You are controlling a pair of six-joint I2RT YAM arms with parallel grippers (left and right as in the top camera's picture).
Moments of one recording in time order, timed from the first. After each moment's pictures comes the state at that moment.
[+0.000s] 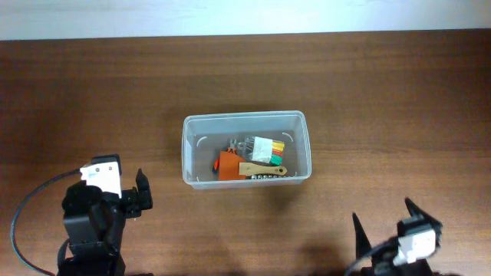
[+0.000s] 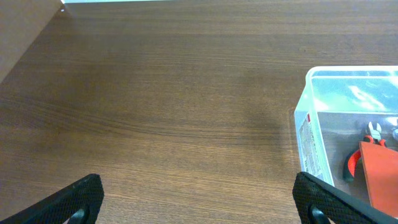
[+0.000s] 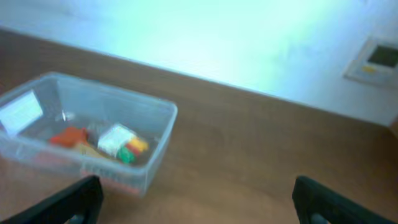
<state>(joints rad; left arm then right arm) 0.11 0.57 0.69 -0.70 -0.09 0.06 0.01 0.00 0.71 -0.92 -0.19 -0.20</state>
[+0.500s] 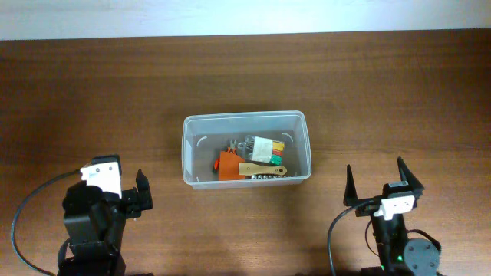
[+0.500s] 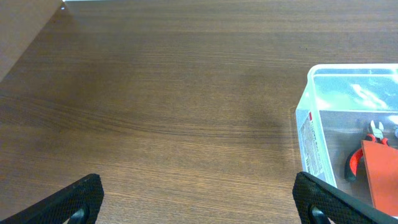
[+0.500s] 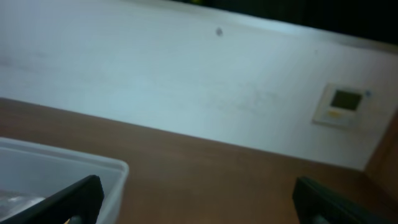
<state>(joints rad) 0.11 0.57 0.69 -0.70 -0.09 0.06 0.05 0.01 0.16 -0.07 -0.02 -0.18</state>
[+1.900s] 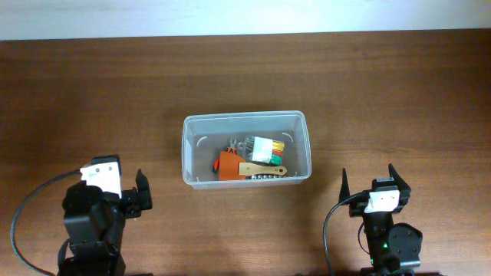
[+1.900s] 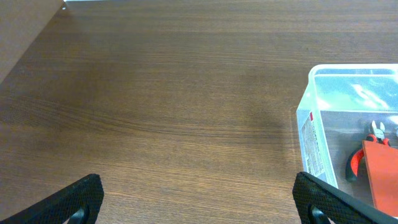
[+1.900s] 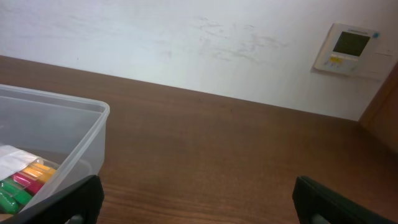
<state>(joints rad) 0.11 0.57 0.69 -0.70 -0.09 0.06 0.05 0.01 0.01 -0.07 0.05 -0.18</state>
